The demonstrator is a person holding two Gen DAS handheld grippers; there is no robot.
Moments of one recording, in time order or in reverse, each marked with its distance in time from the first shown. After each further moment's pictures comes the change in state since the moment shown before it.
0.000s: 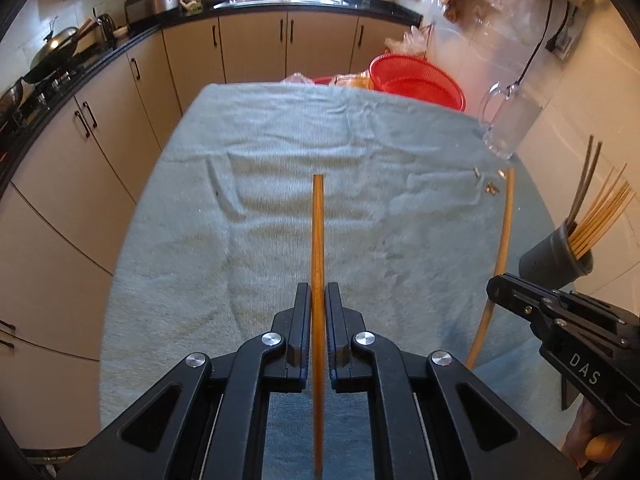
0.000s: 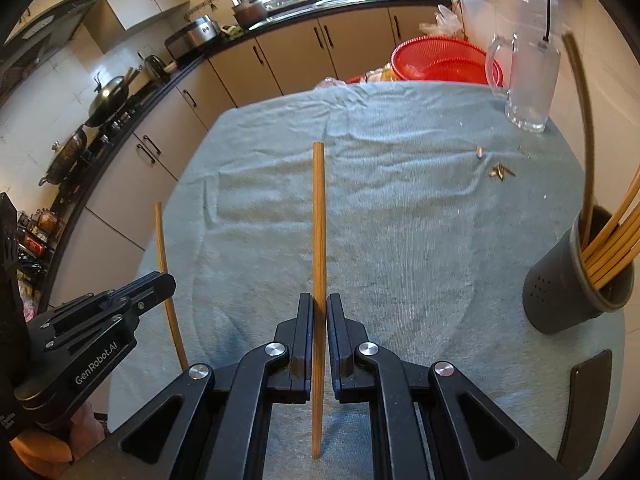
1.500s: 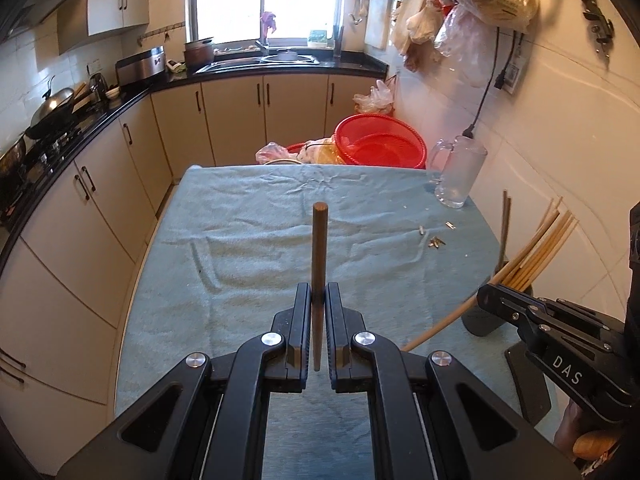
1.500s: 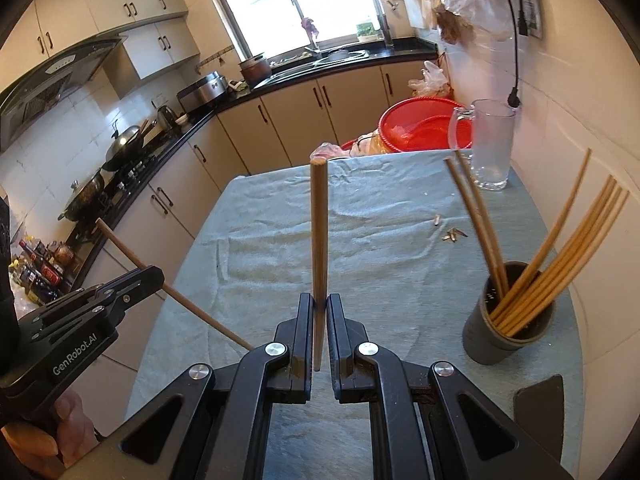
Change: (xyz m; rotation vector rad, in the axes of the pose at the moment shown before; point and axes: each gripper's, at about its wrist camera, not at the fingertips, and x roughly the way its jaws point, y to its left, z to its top) left arm -0.084 -0.063 0.026 0.080 -0.191 -0.021; right arm -0.098 -0.025 0.005 0.012 -0.199 0.014
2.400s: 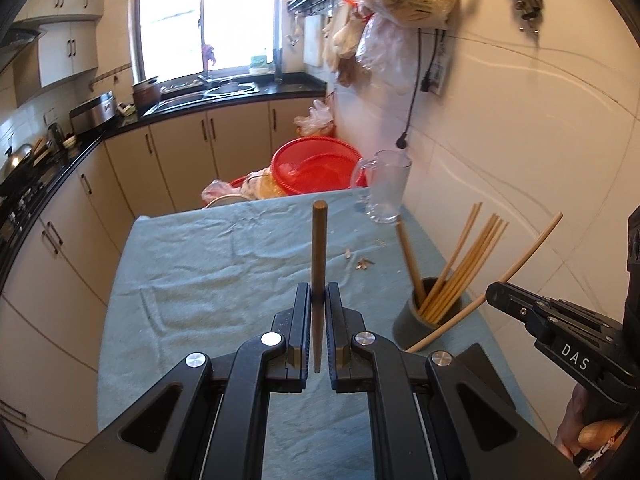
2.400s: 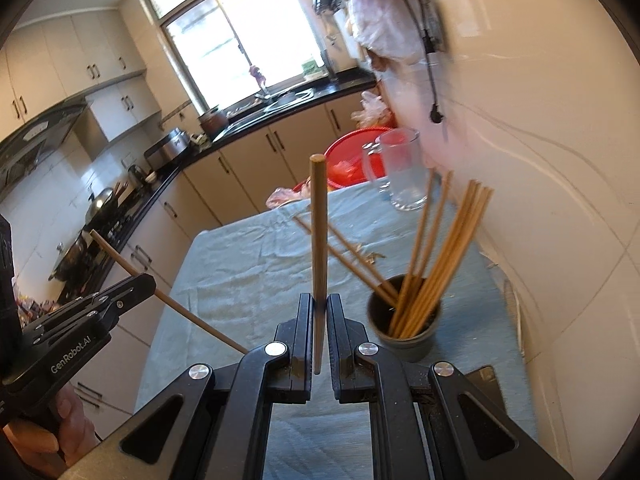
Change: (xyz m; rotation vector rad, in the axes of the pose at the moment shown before) left arm -0.025 -0.092 0.025 0.147 -0.072 -0.116; right arm -0.096 -0.080 -0.005 0.155 -0.149 -0.081
